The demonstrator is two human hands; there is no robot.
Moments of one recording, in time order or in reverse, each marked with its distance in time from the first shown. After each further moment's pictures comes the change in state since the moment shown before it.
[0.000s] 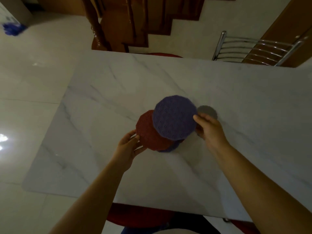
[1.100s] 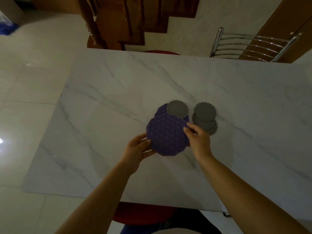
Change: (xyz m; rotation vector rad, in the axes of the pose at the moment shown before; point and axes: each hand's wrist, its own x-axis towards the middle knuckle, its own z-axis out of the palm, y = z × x) left_hand -0.008 -0.017 0.013 0.138 -0.072 -0.063; right_hand -0.033 0.049 0.016 -0.402 0.096 -0.108
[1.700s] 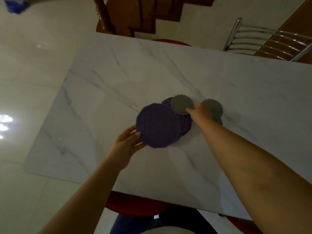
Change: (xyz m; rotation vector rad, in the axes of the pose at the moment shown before) left_hand -0.011 0.001 -0.022 -0.136 0.041 0.106; right_hand 0.117 -0.017 0.012 -0.711 -0.128 0.122
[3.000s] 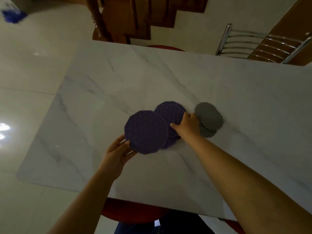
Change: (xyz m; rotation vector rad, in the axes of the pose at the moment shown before) left_hand -0.005 -0.010 -0.015 -0.067 0.079 0.018; right_hand -0.040 0.004 0.028 -0.140 -0.006 -0.106
